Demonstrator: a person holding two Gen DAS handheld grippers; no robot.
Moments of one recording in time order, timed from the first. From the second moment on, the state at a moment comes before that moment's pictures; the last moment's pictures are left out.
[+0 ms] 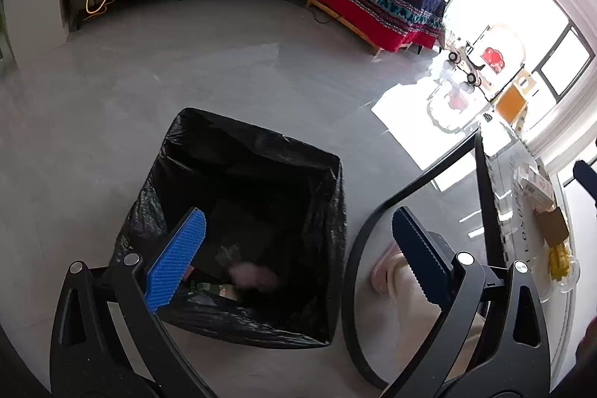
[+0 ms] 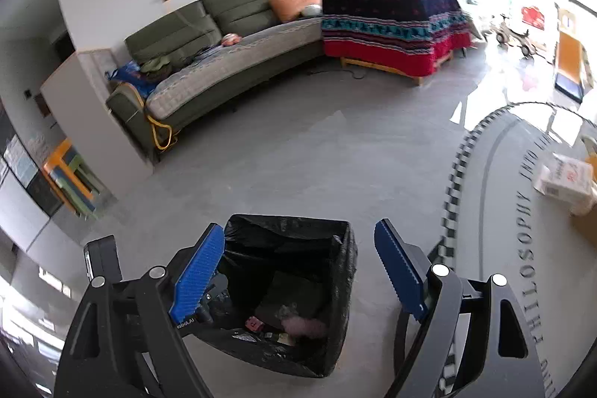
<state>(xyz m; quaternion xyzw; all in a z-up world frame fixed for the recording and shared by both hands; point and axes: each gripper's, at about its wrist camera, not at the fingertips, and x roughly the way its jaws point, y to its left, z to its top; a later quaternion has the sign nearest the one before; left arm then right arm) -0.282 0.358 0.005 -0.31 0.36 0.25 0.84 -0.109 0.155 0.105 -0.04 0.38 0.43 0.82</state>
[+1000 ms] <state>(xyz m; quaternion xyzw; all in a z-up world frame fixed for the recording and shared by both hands) -0.108 0.153 0.075 -0.13 0.39 0.04 0.91 -0.026 -0.133 0.105 0.04 0.38 0.17 0.91</state>
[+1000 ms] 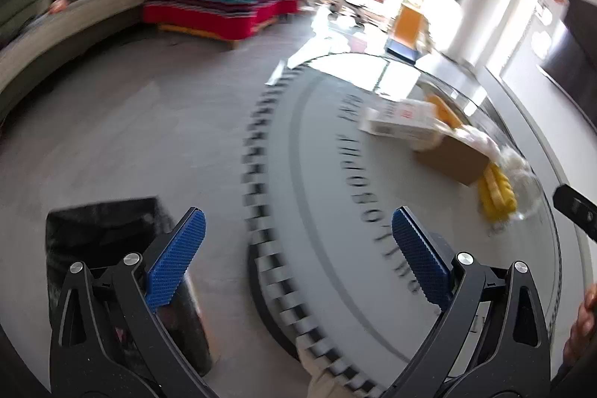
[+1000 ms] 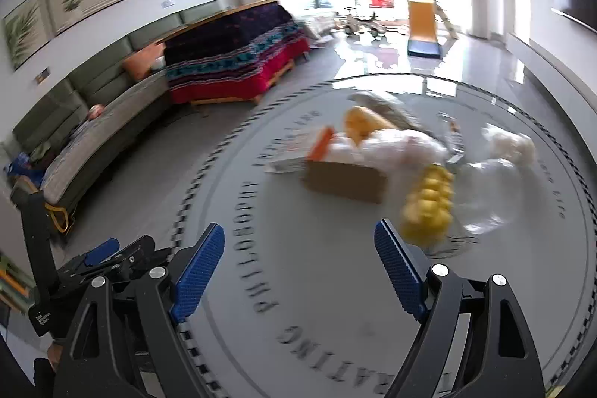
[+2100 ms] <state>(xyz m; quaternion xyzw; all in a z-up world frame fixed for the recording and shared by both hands) 0.093 0.109 0.054 -0.09 0.47 -0.07 0.88 0.111 -0.190 -0.008 0.15 0.52 0.09 0.84</state>
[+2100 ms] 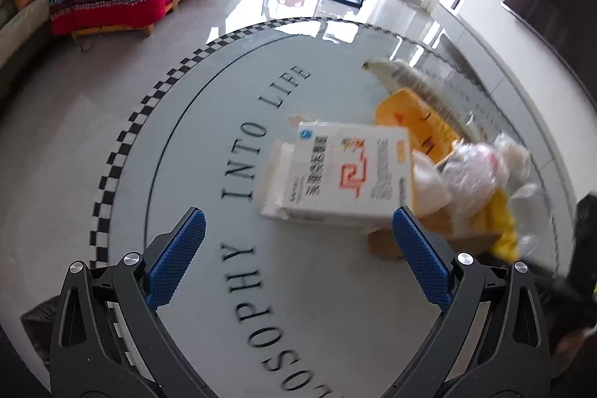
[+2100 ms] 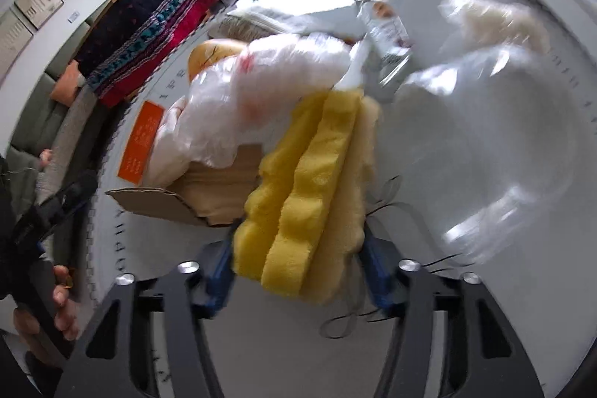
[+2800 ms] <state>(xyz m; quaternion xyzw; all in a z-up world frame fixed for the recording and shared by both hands) 0.110 0.021 0.066 0.10 0.49 -0.04 0.87 0.075 -0.195 0.019 0.13 0.49 0.12 0.85</state>
